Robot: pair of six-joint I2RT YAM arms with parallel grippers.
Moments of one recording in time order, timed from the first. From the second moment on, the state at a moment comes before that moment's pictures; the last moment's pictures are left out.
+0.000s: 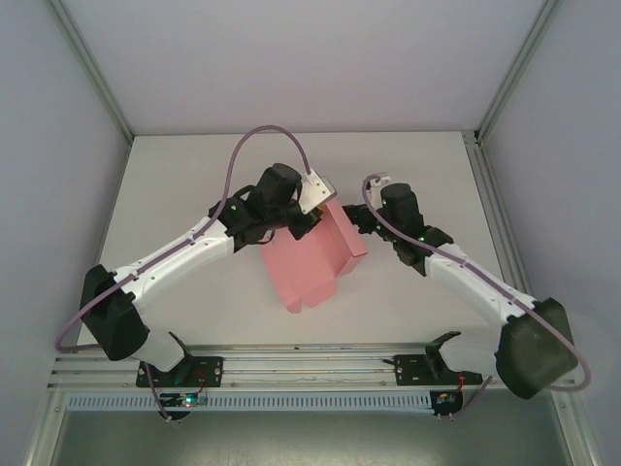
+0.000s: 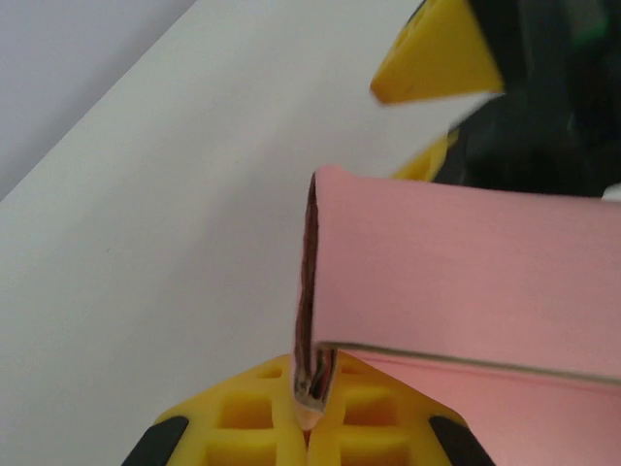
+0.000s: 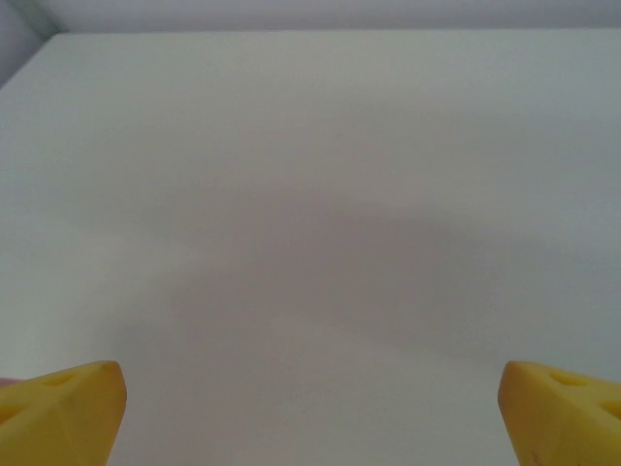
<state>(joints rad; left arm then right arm) -0.73 1.50 1.32 -0.47 0.13 0.24 0.46 1.21 0.82 -0.14 -0.01 0.28</state>
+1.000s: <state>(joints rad) -0.74 1.70 1.36 -0.53 0.13 0.40 0.32 1.25 0.68 0.08 -0.41 0.52</state>
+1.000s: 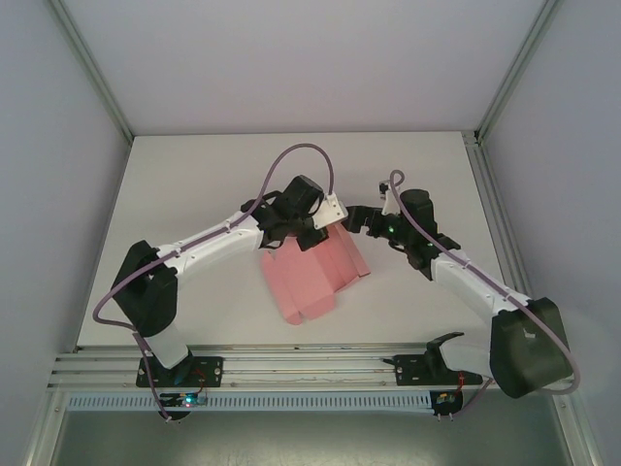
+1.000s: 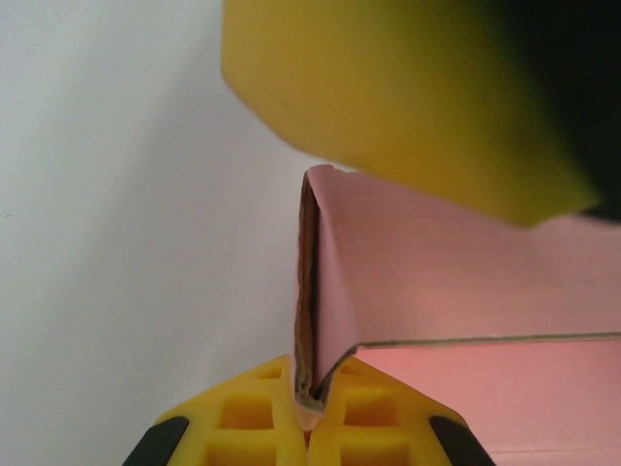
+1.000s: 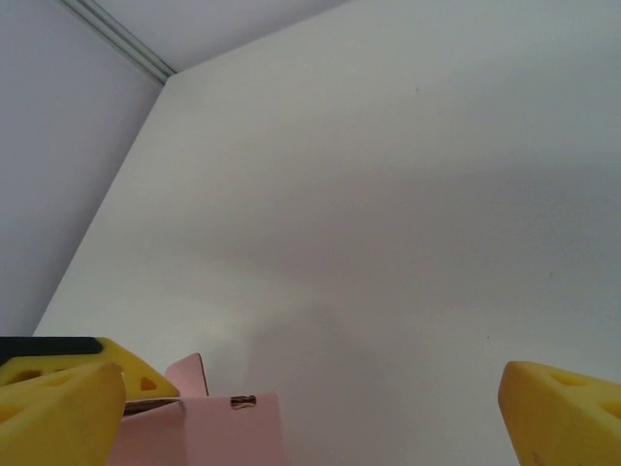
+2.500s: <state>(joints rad) -0.75 2.13 1.78 -0.77 0.07 0.39 0.30 0.63 0.40 -0.24 0.45 0.72</state>
